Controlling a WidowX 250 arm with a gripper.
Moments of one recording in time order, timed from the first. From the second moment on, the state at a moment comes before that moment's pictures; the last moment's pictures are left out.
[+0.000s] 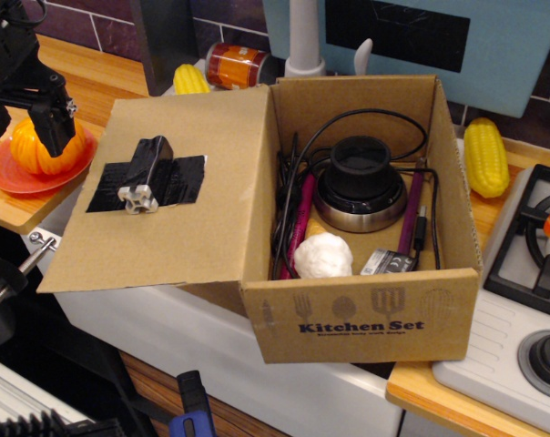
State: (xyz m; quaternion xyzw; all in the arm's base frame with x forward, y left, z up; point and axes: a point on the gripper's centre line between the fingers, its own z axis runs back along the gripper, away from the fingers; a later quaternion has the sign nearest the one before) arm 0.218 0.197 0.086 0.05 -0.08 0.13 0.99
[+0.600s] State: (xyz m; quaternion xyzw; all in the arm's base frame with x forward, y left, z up) arm 0.220 0.195 0.063 0.04 -0.07 0.18 0.98
